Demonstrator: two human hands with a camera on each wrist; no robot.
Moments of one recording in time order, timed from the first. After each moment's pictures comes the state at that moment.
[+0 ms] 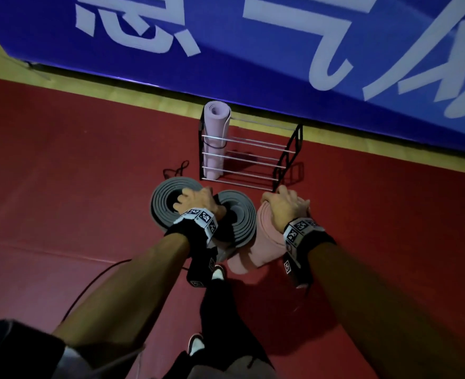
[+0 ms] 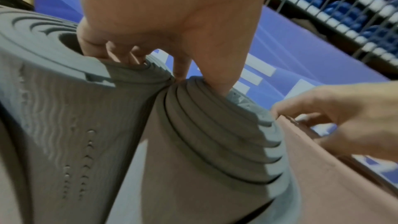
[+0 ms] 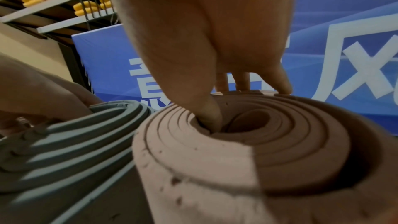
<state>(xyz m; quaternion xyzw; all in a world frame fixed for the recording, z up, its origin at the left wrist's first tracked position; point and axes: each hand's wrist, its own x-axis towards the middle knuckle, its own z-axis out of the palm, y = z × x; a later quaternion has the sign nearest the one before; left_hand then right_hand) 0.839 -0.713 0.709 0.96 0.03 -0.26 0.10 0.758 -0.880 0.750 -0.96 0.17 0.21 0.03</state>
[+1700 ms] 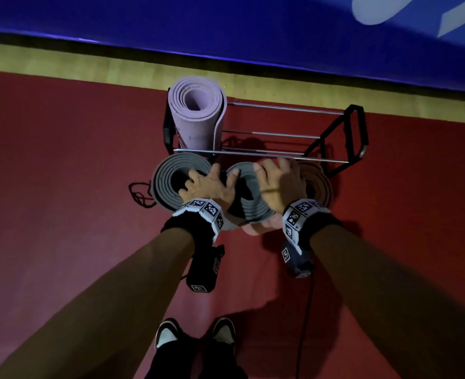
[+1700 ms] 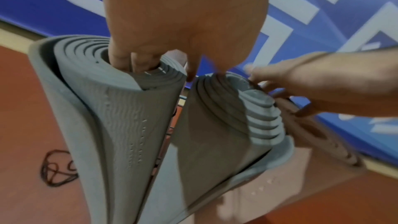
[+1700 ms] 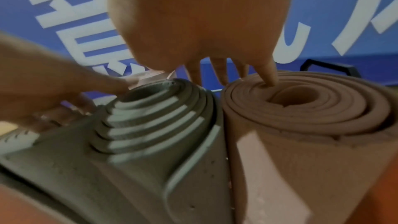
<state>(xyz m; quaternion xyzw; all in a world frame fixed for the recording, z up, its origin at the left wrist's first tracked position) 1.225 -0.881 0.422 0.95 -0.04 -0.29 0.15 1.166 -1.028 0.425 -0.94 0.25 0.11 0.20</state>
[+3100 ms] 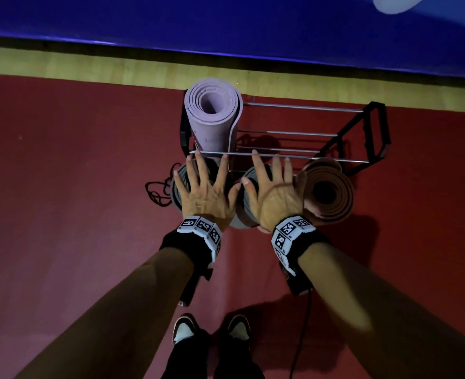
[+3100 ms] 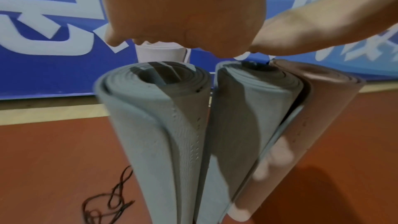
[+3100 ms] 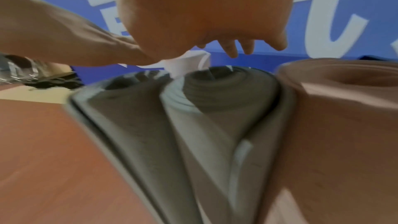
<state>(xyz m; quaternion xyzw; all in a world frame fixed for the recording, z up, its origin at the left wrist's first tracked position) 1.224 -0.837 0.406 0.98 -0.19 -0.11 0.04 1.171 -0.977 0.408 -0.97 0.20 0.05 0.09</state>
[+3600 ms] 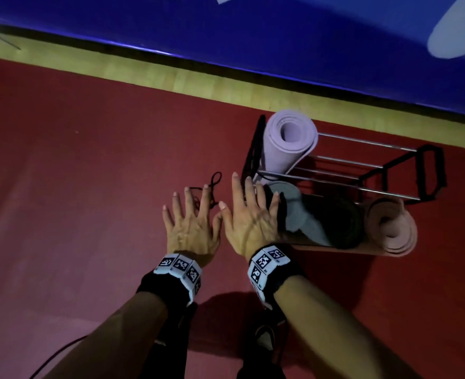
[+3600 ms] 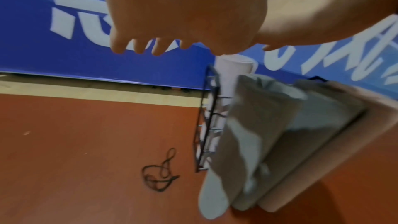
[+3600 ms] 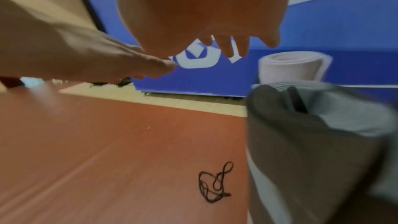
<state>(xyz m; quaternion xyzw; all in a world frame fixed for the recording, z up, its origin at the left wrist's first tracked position) 1.266 -0.632 0.445 0.97 -0.12 -0.18 0.08 1.244 -0.762 0.454 -0.98 0.12 0.06 0.12</state>
